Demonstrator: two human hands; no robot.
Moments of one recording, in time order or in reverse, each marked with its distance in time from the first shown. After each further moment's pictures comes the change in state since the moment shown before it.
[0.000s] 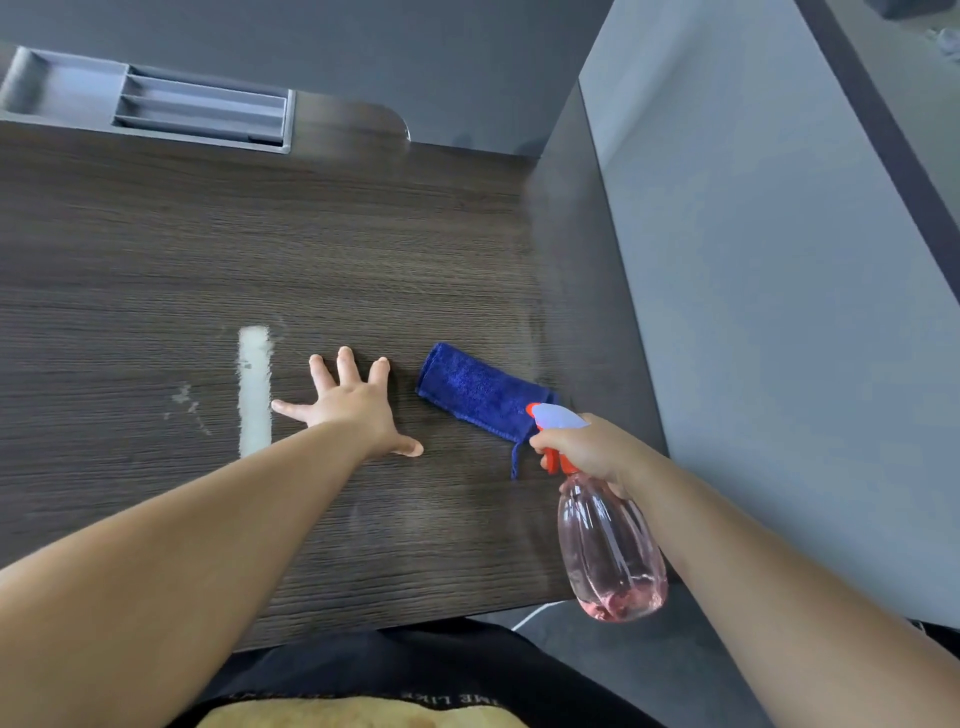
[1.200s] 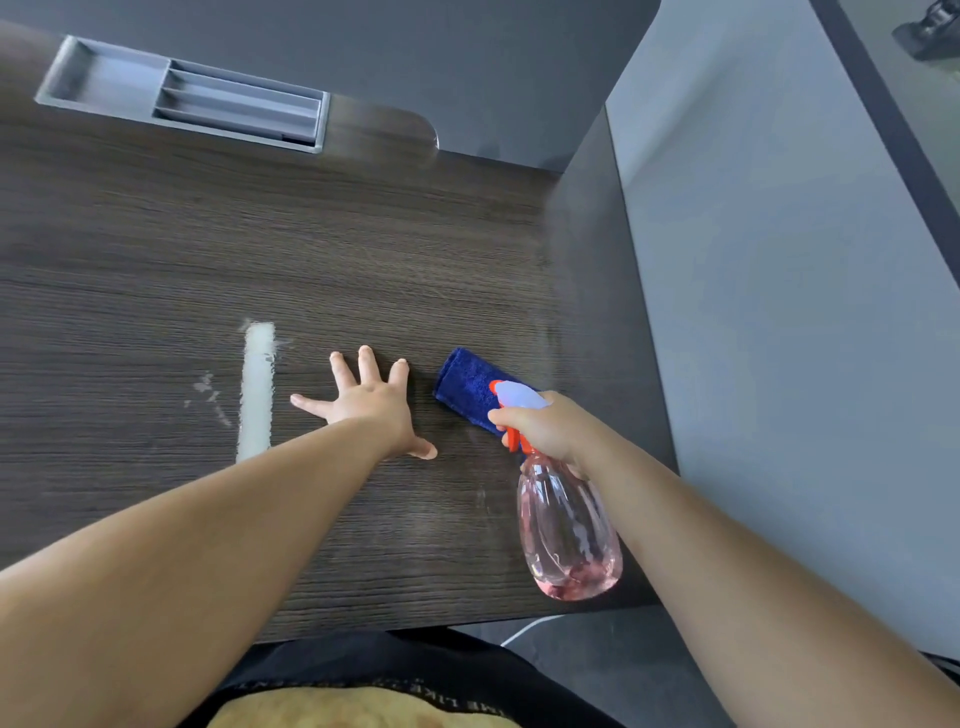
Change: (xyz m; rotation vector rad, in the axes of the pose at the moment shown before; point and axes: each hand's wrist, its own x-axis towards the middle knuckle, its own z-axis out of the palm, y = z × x) left_hand -0.002 0.003 -0.003 -0.015 -0.017 -0.004; right_hand 0.013 -0.048 0.025 -0.053 0.014 -0.071
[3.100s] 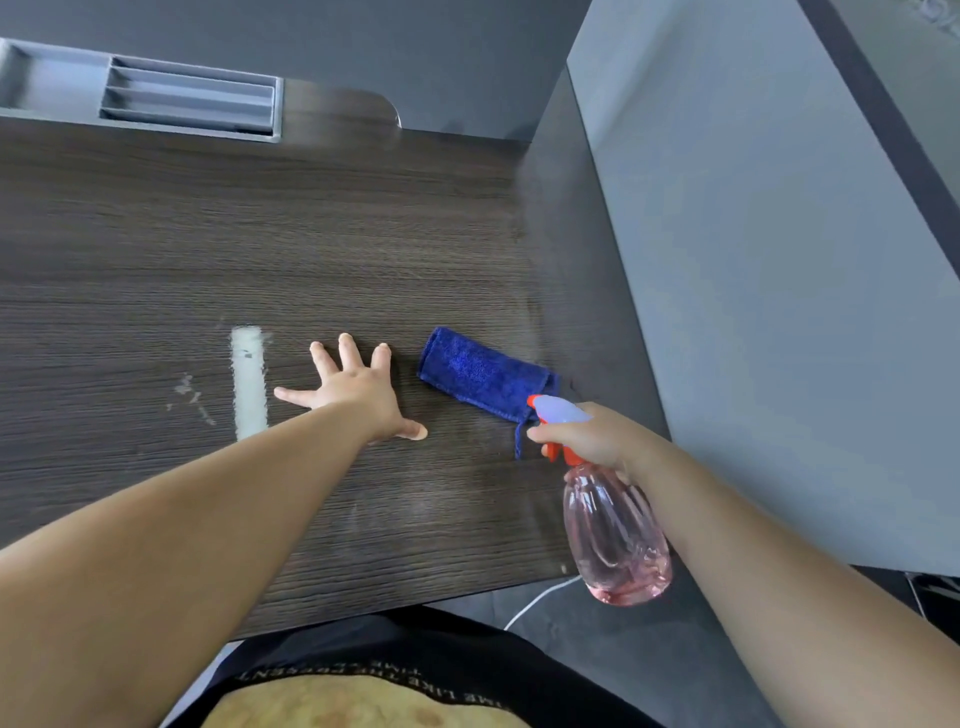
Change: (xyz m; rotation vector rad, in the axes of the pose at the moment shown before) left_hand 0.000 -0.001 0.000 0.033 -0.009 0.014; right_hand -0.025 0.055 -0.017 0.027 -0.046 -0.017
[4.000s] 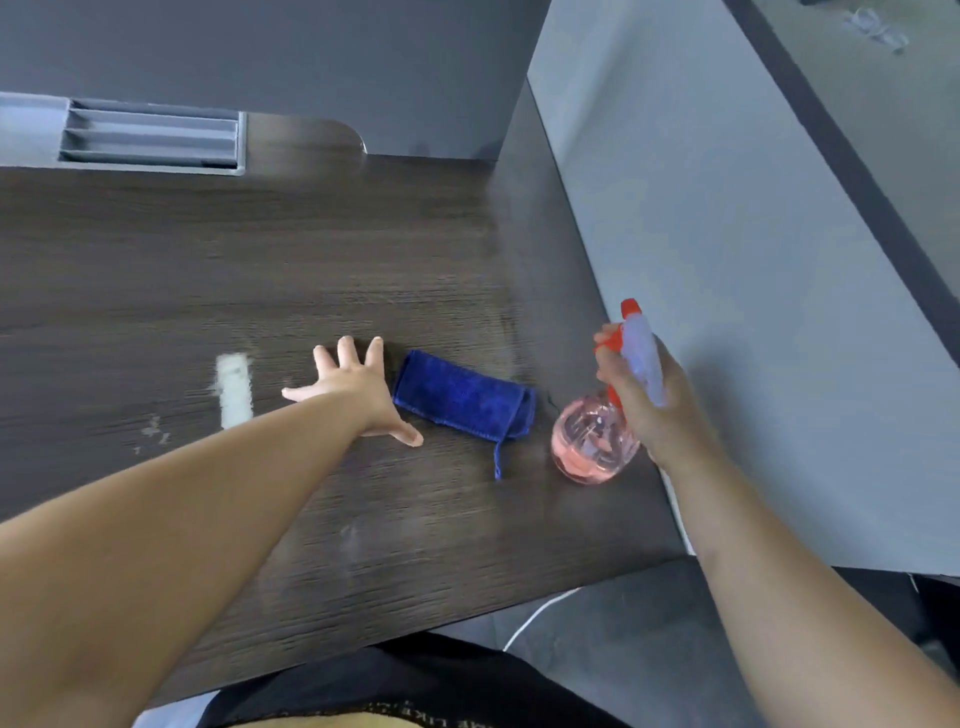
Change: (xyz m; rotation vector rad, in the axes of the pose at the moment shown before) left_hand 0.018 0.020 -0.021 0.032 0.014 0.099; right_hand -0.018 0.016 -0.048 0.472 0.610 -0.516
